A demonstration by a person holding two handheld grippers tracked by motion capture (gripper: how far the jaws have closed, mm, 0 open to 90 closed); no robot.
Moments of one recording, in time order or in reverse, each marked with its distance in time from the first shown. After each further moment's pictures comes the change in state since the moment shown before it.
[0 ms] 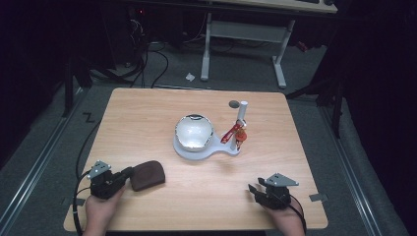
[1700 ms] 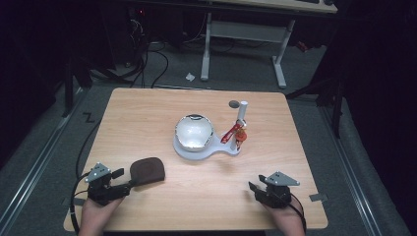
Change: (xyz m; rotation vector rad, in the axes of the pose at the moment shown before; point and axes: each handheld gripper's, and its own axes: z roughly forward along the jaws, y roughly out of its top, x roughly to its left) left arm -0.008 0.003 -0.012 0.047 -0.030 0.067; right arm 0.002 0.006 -0.004 -0.025 -0.025 -0.018
